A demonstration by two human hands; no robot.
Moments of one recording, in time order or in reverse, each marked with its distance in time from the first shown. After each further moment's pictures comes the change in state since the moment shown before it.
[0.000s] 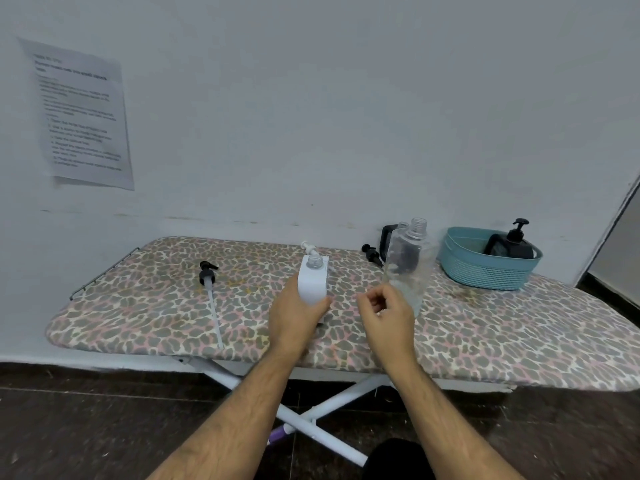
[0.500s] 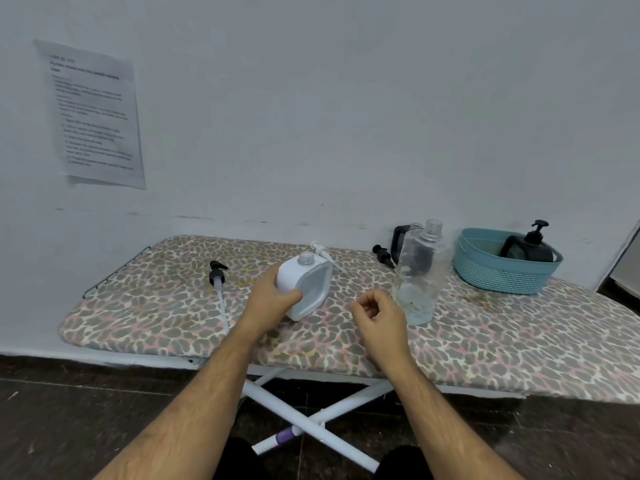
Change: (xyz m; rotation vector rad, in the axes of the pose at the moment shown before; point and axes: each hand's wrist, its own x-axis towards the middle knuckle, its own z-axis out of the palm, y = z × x) left_hand 0.046 -0.027 -0.059 -0.131 -0.206 0.008; right_hand 0.001 0.000 0.025 0.099 -0.161 0.099
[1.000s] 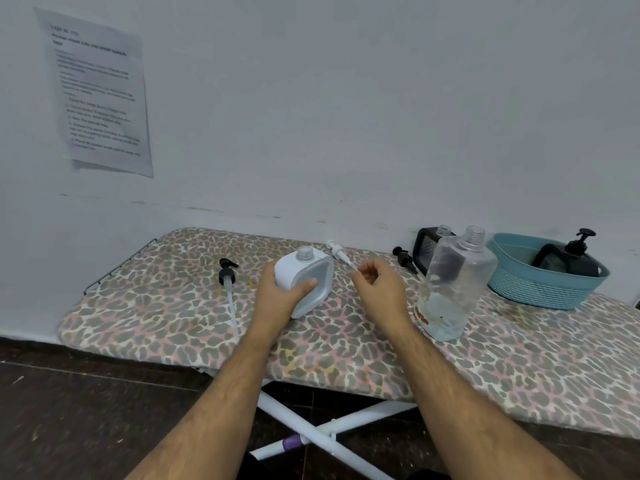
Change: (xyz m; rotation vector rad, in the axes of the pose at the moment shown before) left_hand 0.018 -0.019 0.005 -0.337 0.191 -0.073; right_hand 0.074 -0.016 0.041 -0.112 -0.069 0.059
